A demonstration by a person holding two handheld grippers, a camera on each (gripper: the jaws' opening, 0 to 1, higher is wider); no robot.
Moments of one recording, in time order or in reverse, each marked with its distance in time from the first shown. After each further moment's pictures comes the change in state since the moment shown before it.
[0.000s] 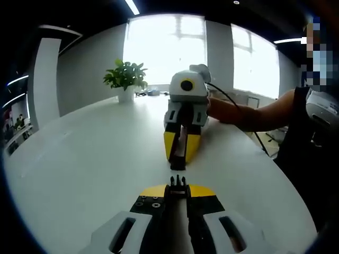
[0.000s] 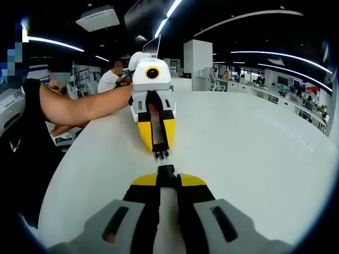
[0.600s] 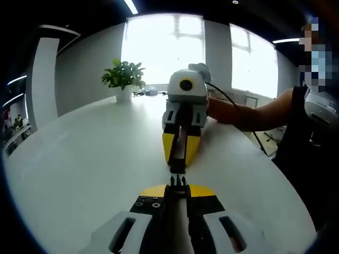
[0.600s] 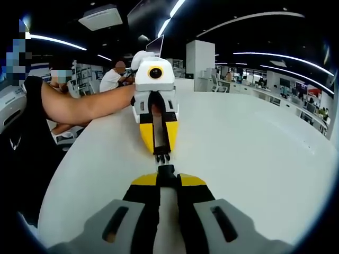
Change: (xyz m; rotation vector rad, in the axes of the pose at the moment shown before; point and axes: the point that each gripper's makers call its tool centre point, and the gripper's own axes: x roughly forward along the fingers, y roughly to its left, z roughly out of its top) left arm 0.002 -0.003 0.000 0.002 0.004 -0.016; right arm 0.004 0.005 0.002 -0.011 -0.004 0.016
